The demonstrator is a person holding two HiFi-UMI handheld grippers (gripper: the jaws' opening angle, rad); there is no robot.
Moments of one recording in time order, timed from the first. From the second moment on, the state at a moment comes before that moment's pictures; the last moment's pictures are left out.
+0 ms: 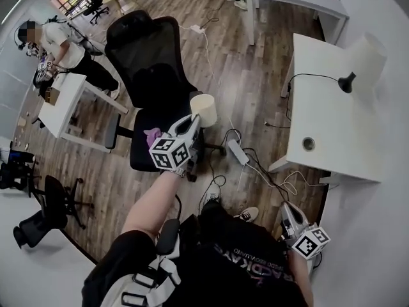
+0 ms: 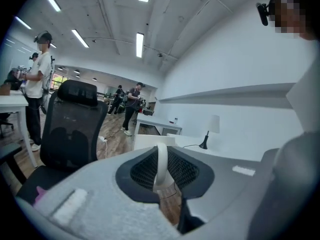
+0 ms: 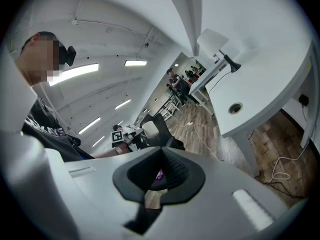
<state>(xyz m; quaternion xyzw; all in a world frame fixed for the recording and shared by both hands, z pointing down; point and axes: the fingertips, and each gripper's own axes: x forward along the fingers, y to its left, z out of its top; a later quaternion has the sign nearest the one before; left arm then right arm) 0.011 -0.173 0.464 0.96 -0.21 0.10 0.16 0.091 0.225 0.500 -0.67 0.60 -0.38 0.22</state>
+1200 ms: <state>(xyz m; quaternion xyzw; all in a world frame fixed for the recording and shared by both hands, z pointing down) -0.236 -0.416 0.653 0.86 -0.40 0.17 0.26 -0.036 0.027 0.527 -0.66 0.60 -0.45 0.10</state>
